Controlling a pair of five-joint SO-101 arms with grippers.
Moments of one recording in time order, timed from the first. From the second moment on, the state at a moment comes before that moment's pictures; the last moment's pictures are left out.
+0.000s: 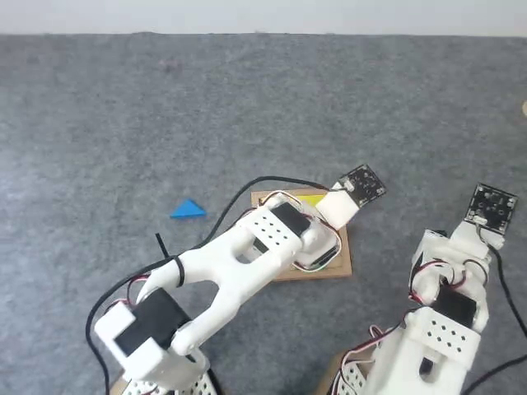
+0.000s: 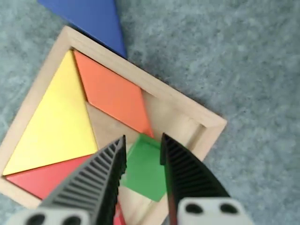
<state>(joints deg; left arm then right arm) 39.5 2.2 31.7 50.4 -5.6 23.9 -69.1 79.6 43.2 2.7</state>
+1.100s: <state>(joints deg) 23.2 -14.8 43.5 56.4 -8.9 22.5 -69.1 79.6 43.2 3.1</state>
